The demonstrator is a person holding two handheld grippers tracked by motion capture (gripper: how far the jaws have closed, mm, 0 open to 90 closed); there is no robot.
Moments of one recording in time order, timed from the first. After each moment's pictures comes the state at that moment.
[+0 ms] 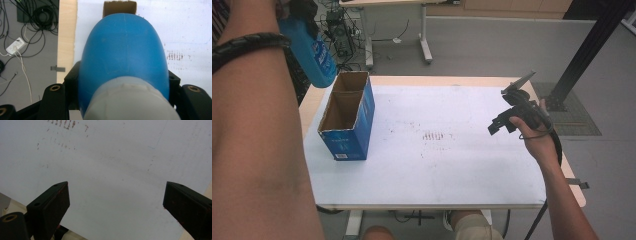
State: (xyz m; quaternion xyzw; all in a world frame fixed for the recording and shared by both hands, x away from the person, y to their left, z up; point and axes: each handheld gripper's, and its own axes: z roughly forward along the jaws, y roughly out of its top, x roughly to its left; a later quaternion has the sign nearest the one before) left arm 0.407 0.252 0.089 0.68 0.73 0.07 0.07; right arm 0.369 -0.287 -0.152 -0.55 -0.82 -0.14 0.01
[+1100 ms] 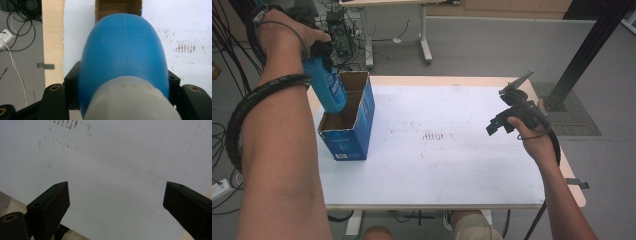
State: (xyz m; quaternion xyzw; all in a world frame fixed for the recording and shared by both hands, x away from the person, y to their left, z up) left arm 0.426 0.254 0.009 0.69 0.72 0.03 0.05; right arm 0.368 -0.280 -0.150 -0.55 -0.82 -0.14 0.01
